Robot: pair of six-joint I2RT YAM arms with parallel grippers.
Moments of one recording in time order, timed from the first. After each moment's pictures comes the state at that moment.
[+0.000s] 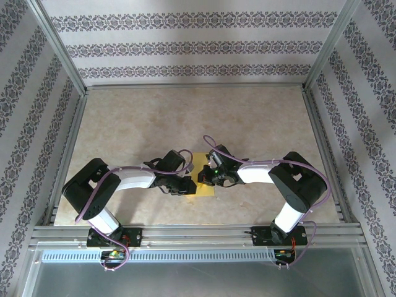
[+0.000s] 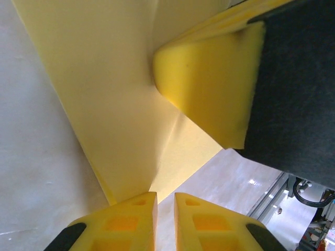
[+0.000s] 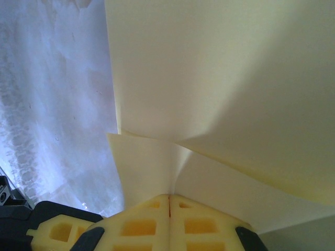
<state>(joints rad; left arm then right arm) -0.71 1.63 0.68 -0.12 0.58 -0.72 0.70 1.68 0.68 0.04 -0.46 0.91</state>
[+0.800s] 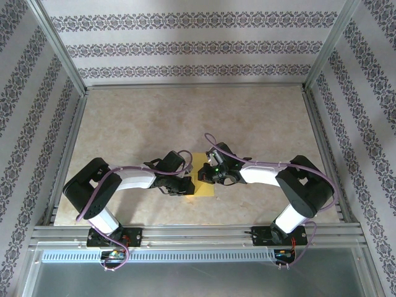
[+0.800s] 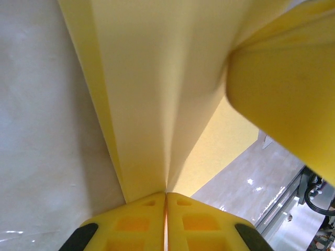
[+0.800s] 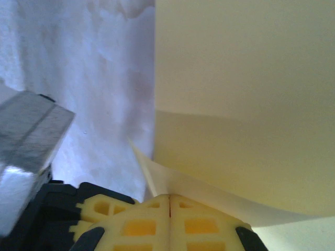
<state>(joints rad) -0.71 1.64 0.68 -0.12 0.56 -0.72 0.70 1.61 0.70 -0.01 -0.46 0.88</state>
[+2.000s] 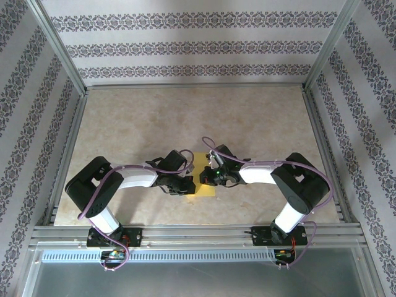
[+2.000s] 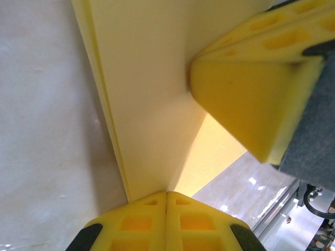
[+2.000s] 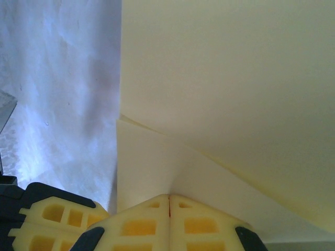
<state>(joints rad) -0.71 1.66 0.71 -0.15 0.55 -0.72 0.68 1.66 0.67 0.01 -0.46 0.77</state>
